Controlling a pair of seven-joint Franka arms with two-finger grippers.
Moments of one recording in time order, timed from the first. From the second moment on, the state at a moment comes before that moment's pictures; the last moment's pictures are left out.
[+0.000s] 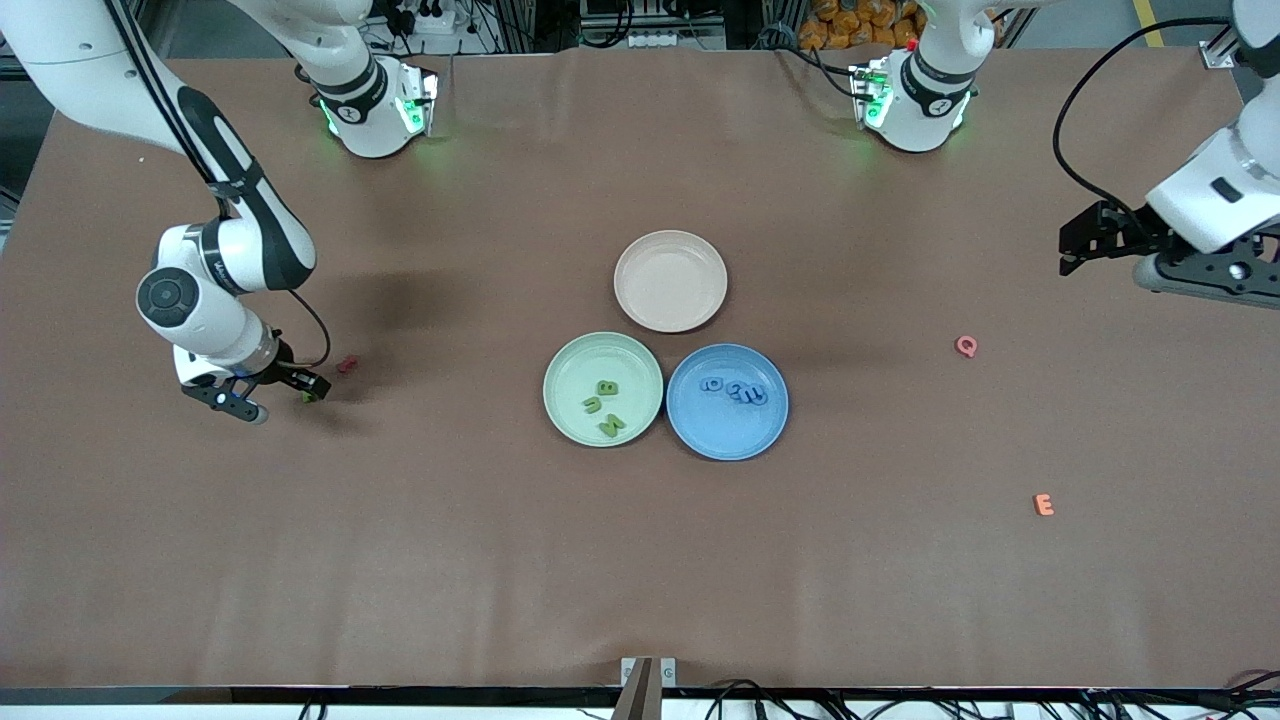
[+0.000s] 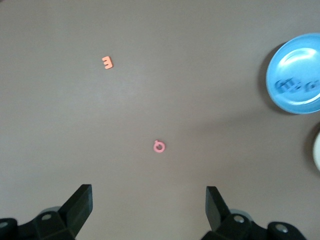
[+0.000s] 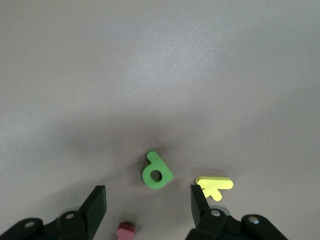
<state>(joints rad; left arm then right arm) 0.01 -0.03 -0.07 -1.67 0.00 1.66 0.14 -0.28 0.41 0.18 -2.24 -0.30 2.64 0.55</state>
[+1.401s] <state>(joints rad) 0.03 -0.02 -0.06 -1.65 -0.01 1.64 0.13 -0.28 0.43 0.18 -2.24 -0.30 2.68 0.55</state>
